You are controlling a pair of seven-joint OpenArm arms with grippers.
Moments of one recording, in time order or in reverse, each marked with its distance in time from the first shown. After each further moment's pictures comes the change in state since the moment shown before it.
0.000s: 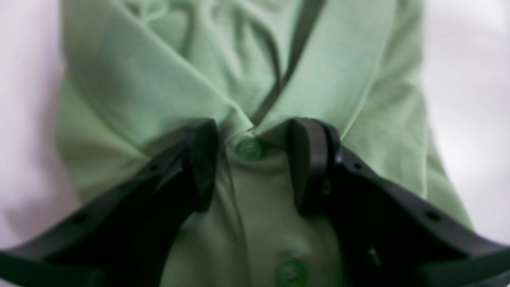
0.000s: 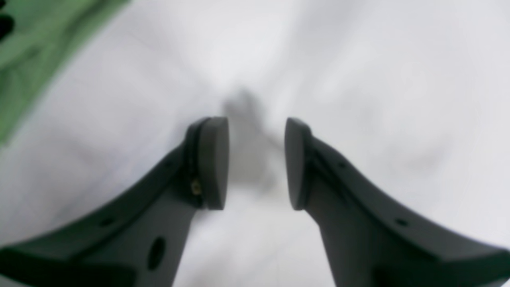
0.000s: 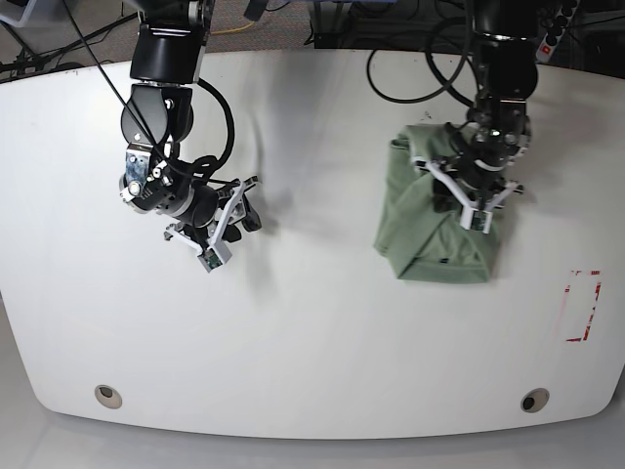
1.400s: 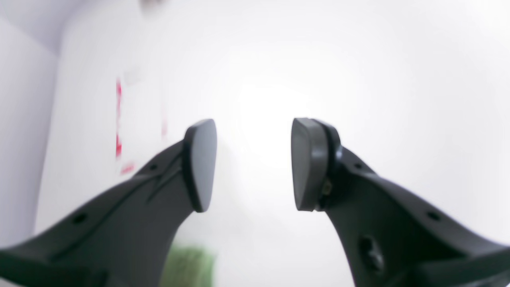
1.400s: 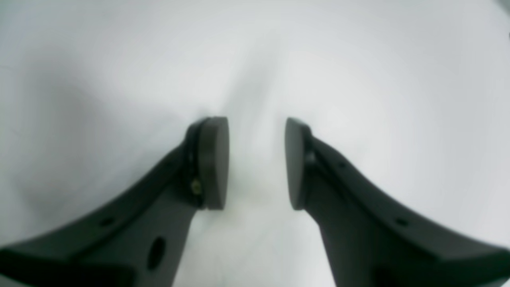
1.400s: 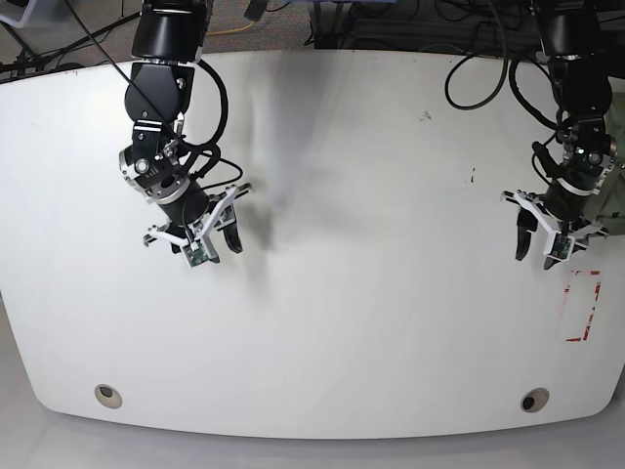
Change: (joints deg) left arm -3.4 -11.9 -10.3 1.0 3.1 -11.3 -18.2; right arm -7.2 -0.8 0.3 6.3 -18.9 -5.7 27.5
